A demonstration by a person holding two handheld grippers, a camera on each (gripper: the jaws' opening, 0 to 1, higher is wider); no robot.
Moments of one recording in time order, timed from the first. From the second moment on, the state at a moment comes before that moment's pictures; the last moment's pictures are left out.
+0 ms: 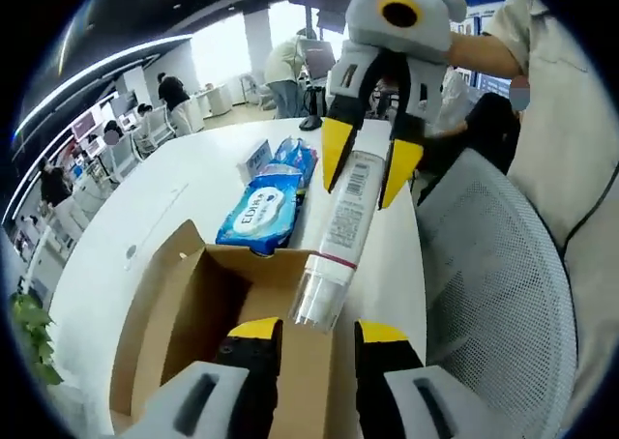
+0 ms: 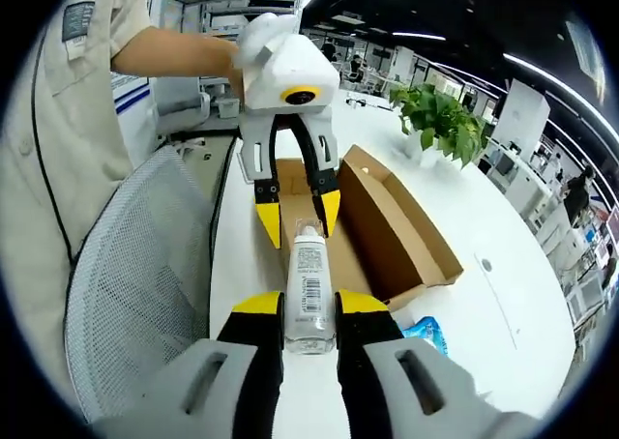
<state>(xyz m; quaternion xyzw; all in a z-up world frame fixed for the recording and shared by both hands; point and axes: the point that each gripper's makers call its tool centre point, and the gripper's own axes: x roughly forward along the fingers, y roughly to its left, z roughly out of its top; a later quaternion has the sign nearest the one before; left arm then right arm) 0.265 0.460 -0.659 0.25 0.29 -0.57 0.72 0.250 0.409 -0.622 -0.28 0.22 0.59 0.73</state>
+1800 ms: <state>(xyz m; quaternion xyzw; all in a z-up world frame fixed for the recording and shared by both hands) 0.255 0.425 -0.558 0.15 0.15 -0.62 0.76 0.245 0.416 -0.628 -0.22 0.21 0.60 0.74</state>
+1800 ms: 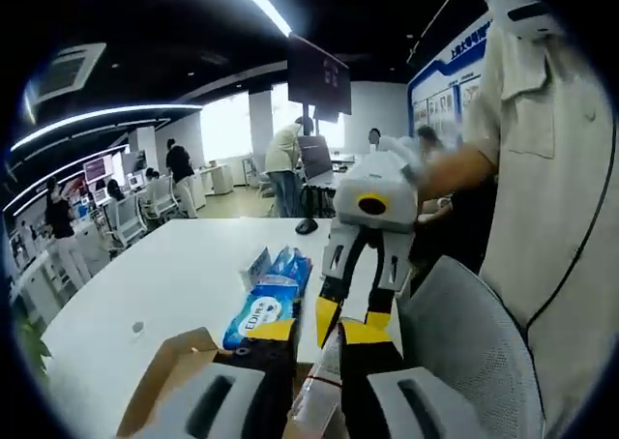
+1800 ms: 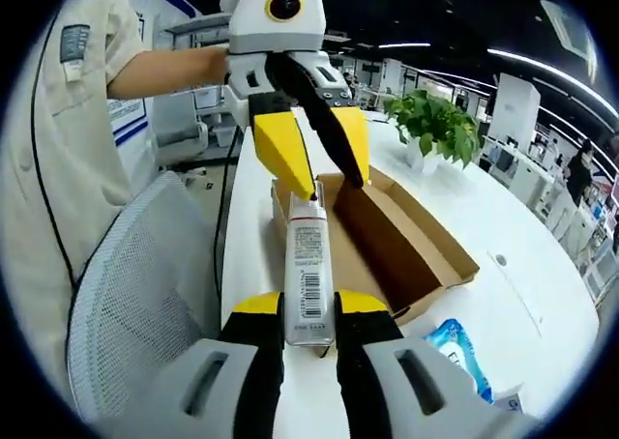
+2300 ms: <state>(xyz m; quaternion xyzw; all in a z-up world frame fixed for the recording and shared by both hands) 0.271 0.452 -0.578 0.10 0.17 -0.57 0.79 0.258 0.401 -0.613 -0.21 0.20 0.58 0.76</state>
